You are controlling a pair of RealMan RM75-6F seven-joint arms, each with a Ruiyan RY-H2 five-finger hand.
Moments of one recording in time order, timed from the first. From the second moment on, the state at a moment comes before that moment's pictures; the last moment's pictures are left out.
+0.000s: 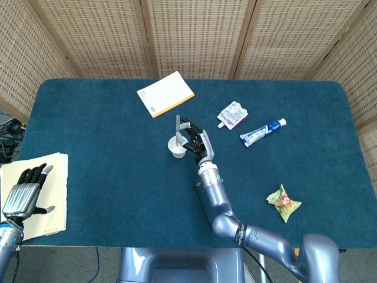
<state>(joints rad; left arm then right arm) -0.22 -1.24 -0.02 -1.41 1.32 1.16 0.06 0.85 -2.04 0.71 -1.19 -0.96 0.85 0.93</state>
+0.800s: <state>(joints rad) -0.23 -1.24 -0.02 -1.41 1.32 1.15 0.05 0.88 -2.06 0.71 -1.08 -1.01 0.81 1.00</state>
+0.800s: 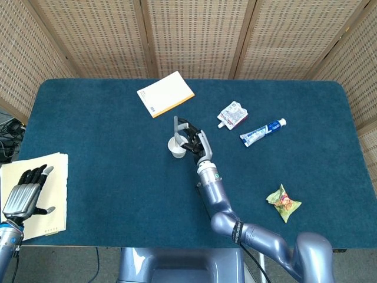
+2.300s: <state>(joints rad) -0.22 -1.22 -0.01 -1.45 1.35 1.20 0.05 0.71 -1.67 0.48 -1.22 -1.22 0.86 0.68</state>
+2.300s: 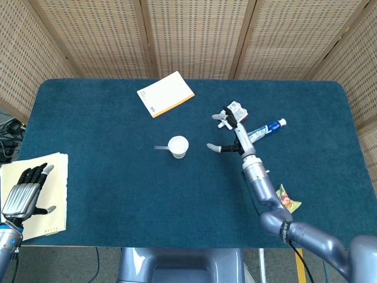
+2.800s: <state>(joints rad) -0.19 -1.21 -0.02 -1.49 1.39 1.30 0.10 0.40 -1.35 0.20 -1.44 -1.31 1.21 -0.08</state>
